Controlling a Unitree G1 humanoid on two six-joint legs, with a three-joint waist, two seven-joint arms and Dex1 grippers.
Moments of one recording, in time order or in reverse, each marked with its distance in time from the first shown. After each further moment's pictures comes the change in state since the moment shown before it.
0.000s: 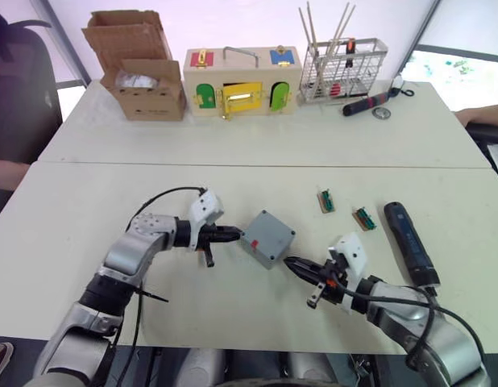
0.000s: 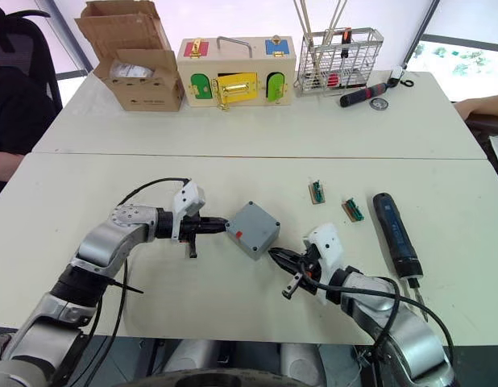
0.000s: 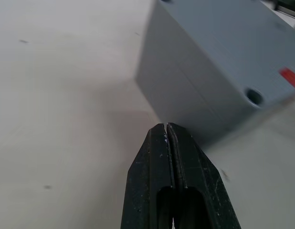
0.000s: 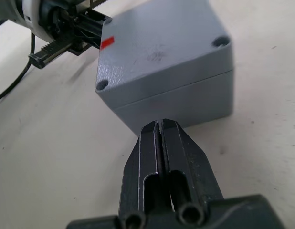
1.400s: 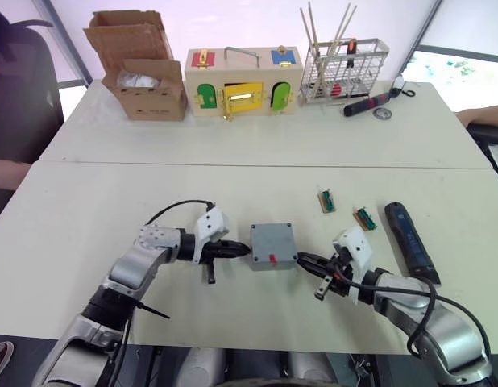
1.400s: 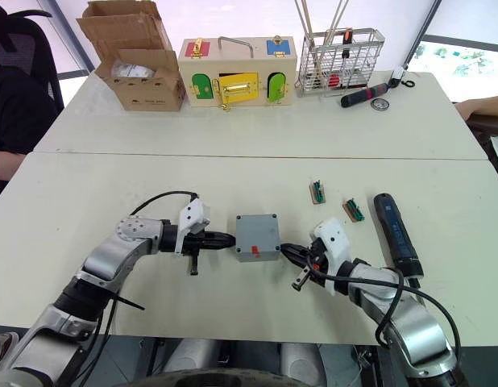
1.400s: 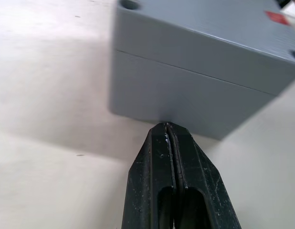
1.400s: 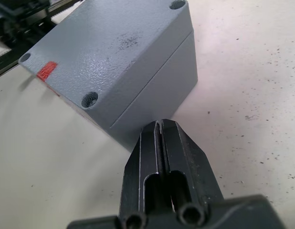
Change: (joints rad) left arm 0.064 -0.016 -0.035 0.001 0.041 -0.129 -0.013; right arm -0.020 -0.025 -0.059 0.055 -0.049 -0.001 0.065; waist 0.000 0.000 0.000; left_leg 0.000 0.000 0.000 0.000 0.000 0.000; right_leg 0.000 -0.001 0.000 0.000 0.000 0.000
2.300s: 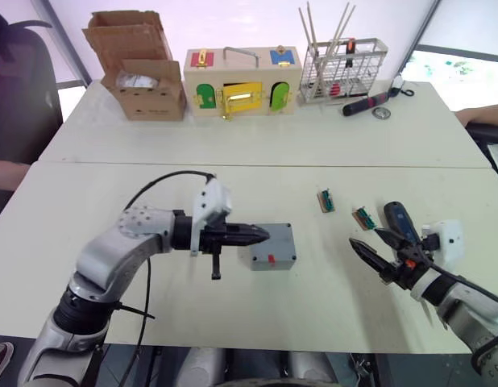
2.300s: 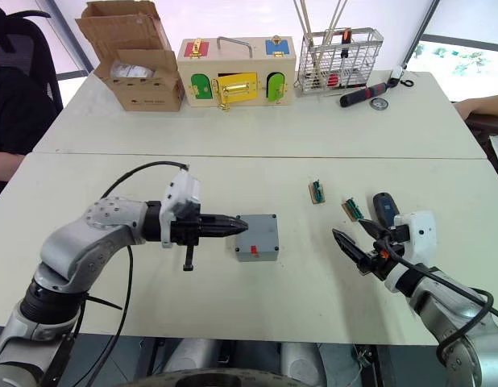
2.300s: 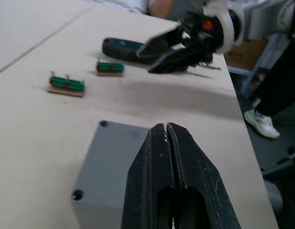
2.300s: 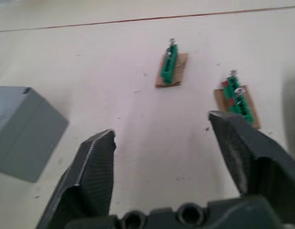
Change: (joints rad) left arm -0.034 0.082 0.070 -0.482 -0.273 0.315 0.076; right arm 0.150 0.021 -0.485 -0.080 0.196 0.089 -0.168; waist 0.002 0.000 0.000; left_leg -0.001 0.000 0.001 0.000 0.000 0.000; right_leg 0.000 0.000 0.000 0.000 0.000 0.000
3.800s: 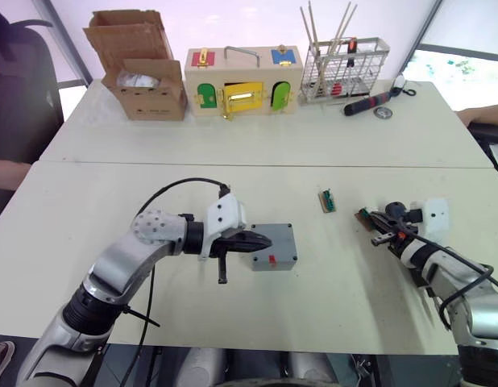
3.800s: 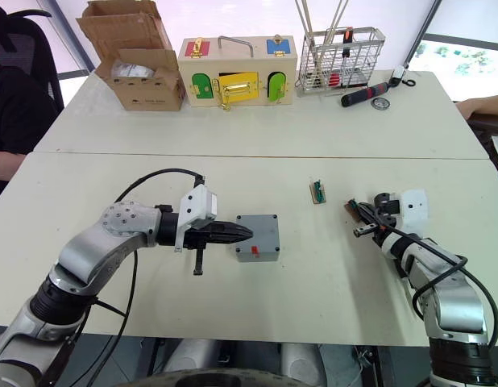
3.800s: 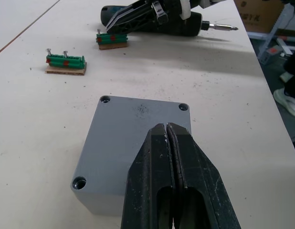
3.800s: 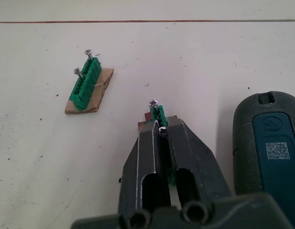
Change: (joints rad) left arm -0.010 0.006 -0.074 0.033 0.115 -0.076 0.026; right arm -0.276 -0.001 0.126 0.417 -0.237 -0.176 0.021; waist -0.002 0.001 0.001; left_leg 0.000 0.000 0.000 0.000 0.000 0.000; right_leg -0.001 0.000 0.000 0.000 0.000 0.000
